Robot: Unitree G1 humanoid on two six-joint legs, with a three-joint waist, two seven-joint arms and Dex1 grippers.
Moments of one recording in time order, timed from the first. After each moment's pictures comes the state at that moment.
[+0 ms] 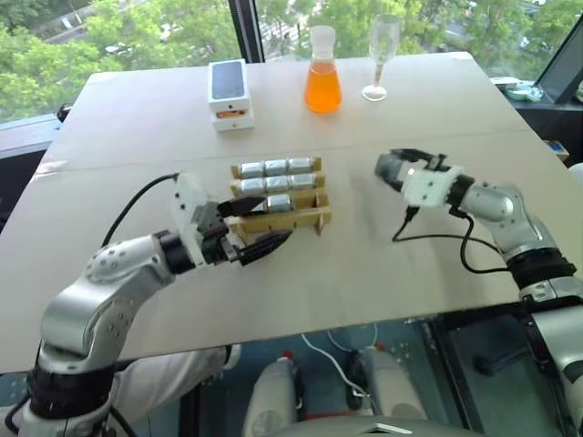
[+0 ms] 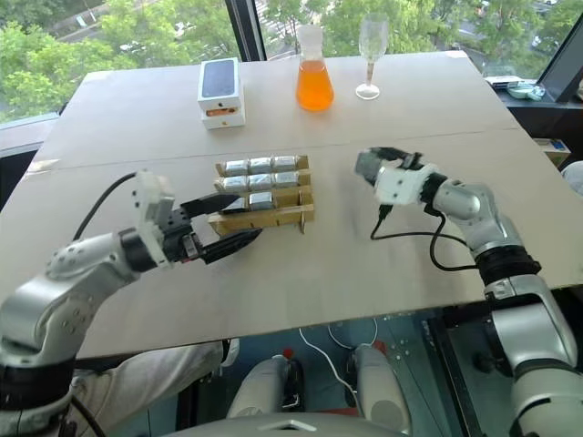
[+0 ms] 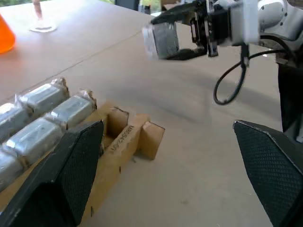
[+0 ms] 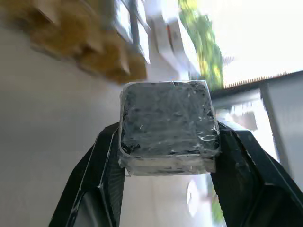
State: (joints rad) left arm -0.27 0.77 0.16 -0.39 -0.73 0.64 -0.84; right arm -0.83 -0.61 0.29 0.61 -0.43 -0.90 0.55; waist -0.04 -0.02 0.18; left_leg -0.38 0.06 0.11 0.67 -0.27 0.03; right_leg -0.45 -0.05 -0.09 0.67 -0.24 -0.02
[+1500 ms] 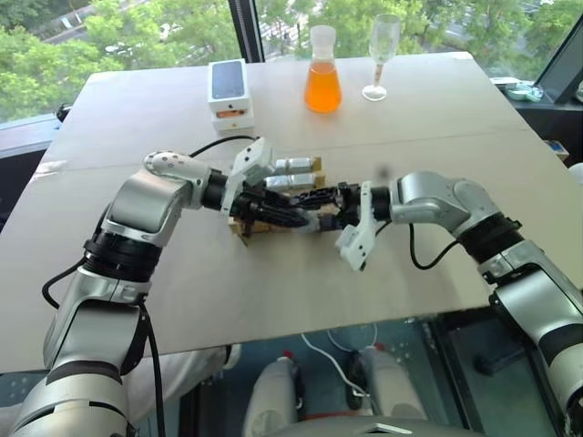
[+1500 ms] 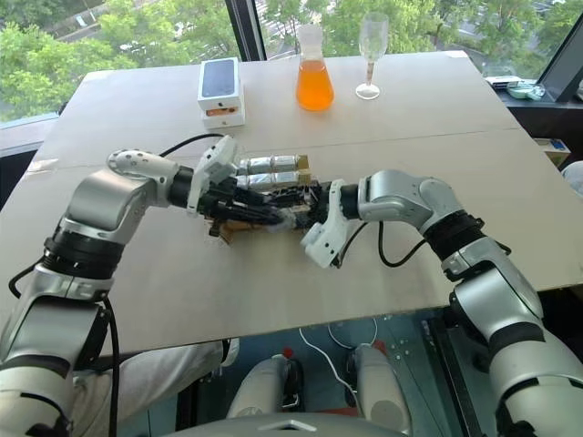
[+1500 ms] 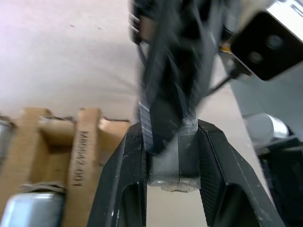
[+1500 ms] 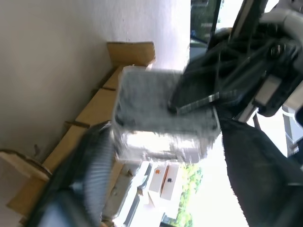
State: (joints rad) left arm -0.81 0.76 -0.24 0.13 -0.40 0.63 -1.45; right arm -1.00 -0.46 0.53 0.52 -0.68 -1.02 0.46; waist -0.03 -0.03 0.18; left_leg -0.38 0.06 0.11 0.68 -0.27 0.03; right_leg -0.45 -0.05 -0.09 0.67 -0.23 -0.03
